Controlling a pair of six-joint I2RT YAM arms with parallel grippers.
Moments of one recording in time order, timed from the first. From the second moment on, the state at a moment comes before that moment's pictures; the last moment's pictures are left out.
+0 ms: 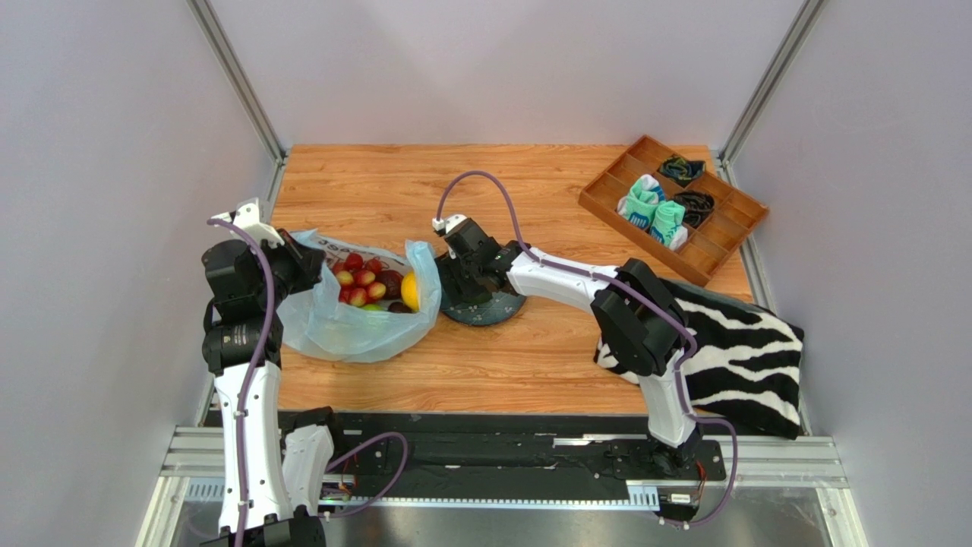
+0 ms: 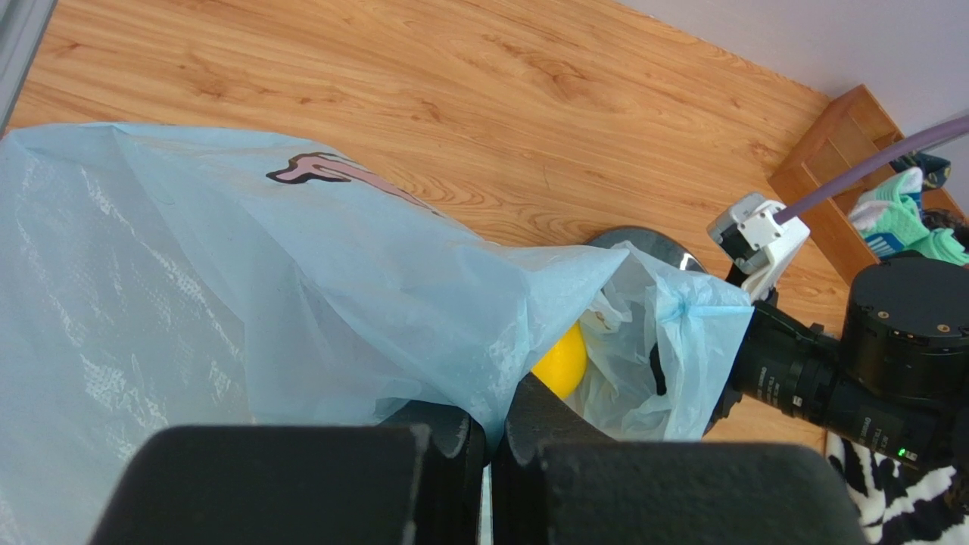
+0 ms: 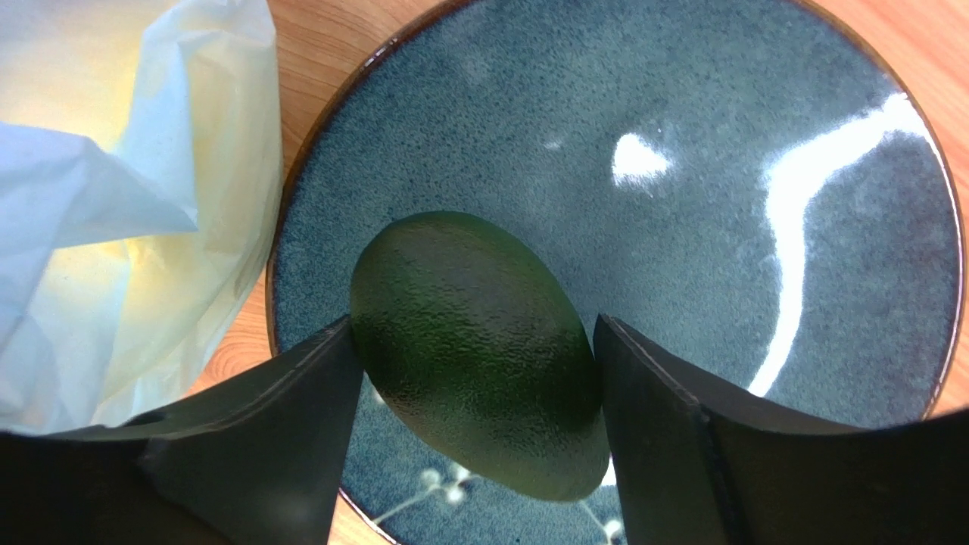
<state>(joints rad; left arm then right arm) 0.26 0.74 0.87 -0.48 0.38 -0.30 0.85 2.05 1.51 -0.34 0.10 0.22</state>
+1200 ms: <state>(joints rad) 0.26 0.74 0.87 -0.48 0.38 -0.30 0.90 1.46 1.24 -0.25 0.21 0.30</state>
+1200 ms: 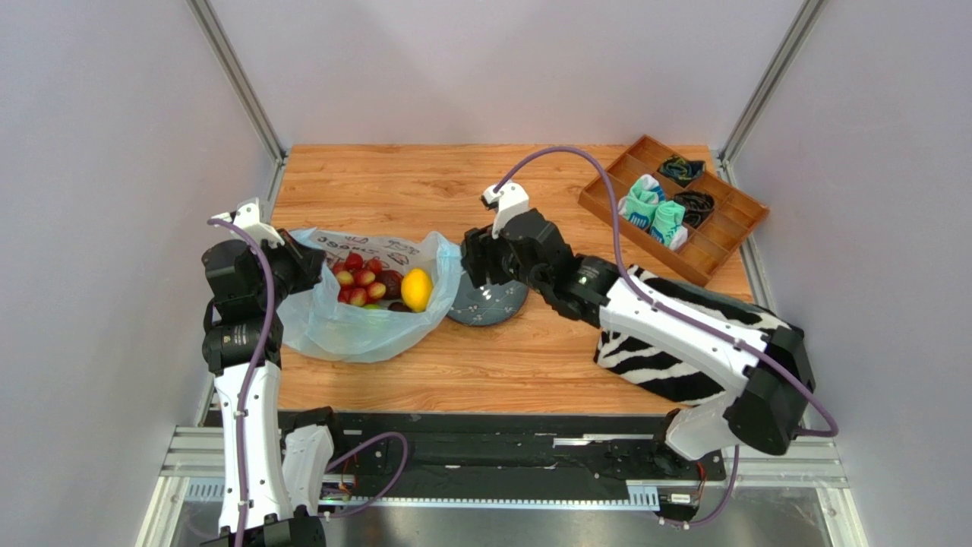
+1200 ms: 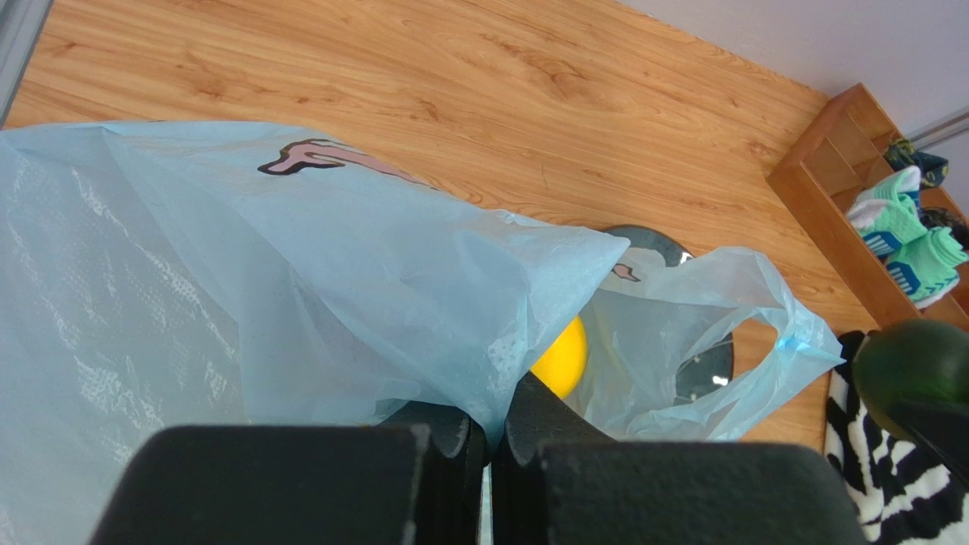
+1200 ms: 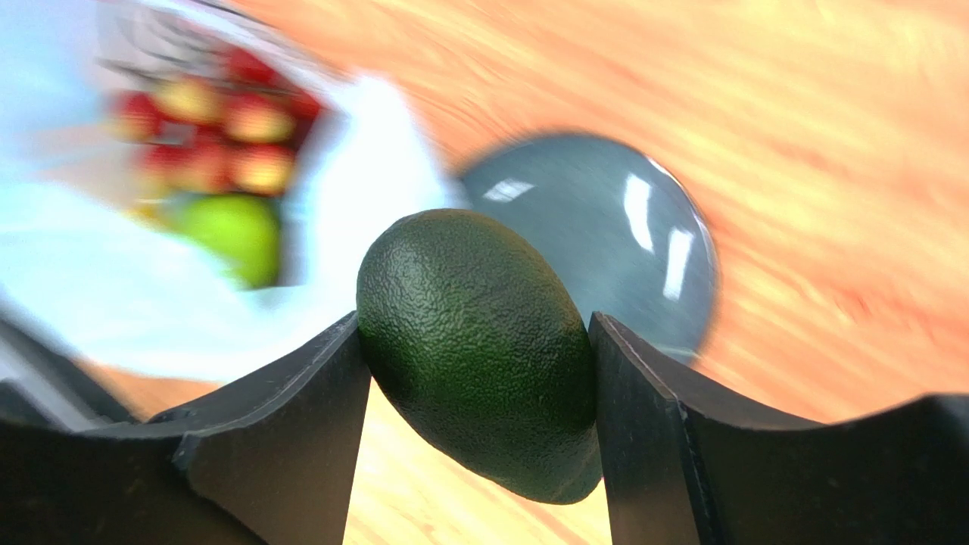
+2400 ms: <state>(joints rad) 0.26 0.74 0.87 -0.48 0.38 -0.31 1.15 2.21 2.02 -0.48 0.36 0.17</state>
